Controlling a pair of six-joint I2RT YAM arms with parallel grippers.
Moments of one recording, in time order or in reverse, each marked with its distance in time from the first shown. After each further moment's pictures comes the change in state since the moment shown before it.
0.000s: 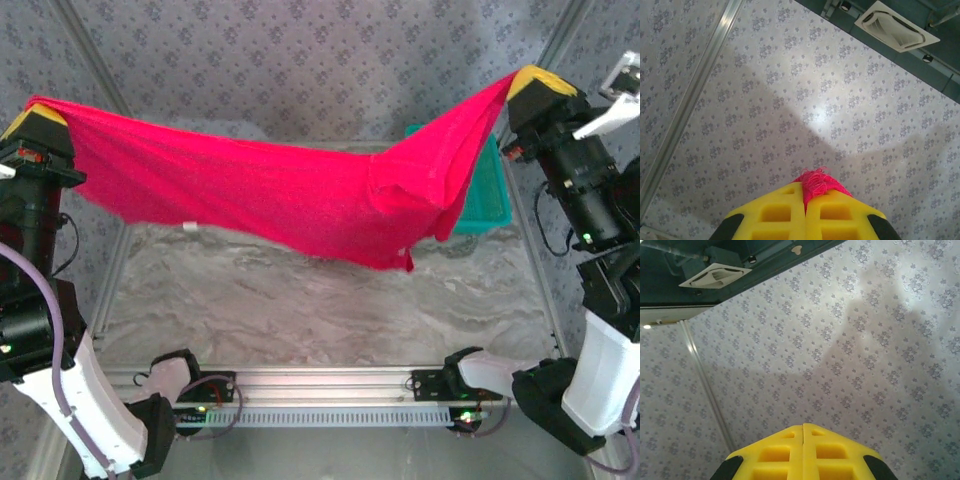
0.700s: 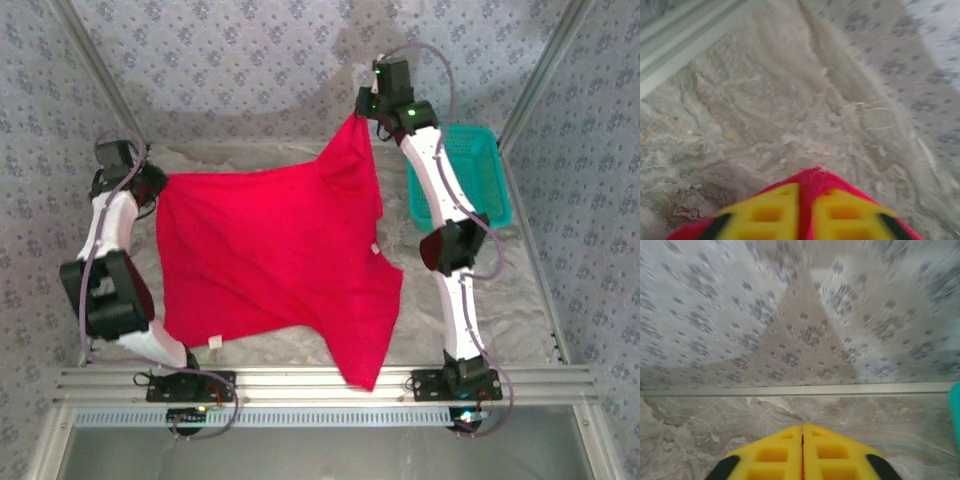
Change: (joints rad) left arm -0.013 0.683 -0.635 0.247 -0.056 0.000; right arm -0.033 1.157 0.406 -0.016 0.003 0.077
